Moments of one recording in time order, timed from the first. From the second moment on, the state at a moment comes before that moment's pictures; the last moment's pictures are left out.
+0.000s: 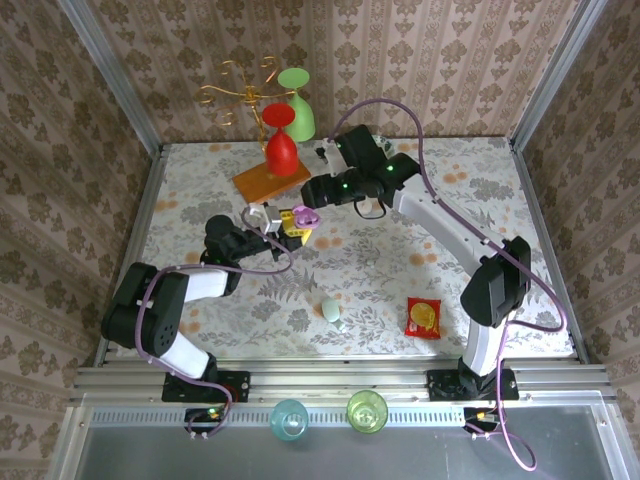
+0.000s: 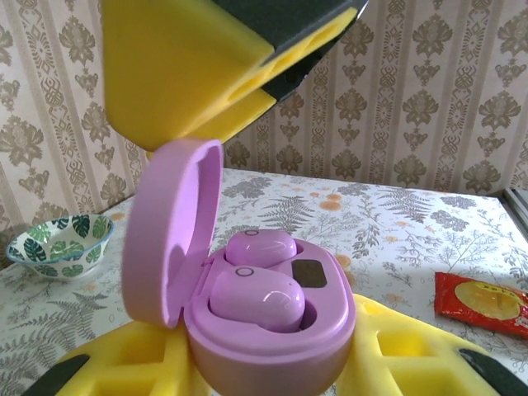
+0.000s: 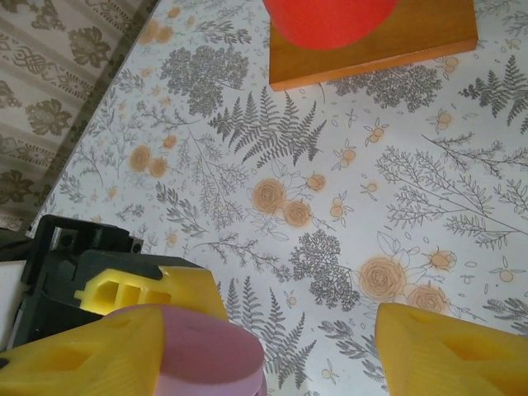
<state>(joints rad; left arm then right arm) -0.35 1.55 0.52 1.13 0.95 -0.04 0.60 1.83 1.82 -0.79 -0.26 0.30</state>
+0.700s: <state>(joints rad) -0.38 1.55 0.56 1.14 0.88 -0.10 0.49 1.67 1.15 0.26 -0.79 1.13</state>
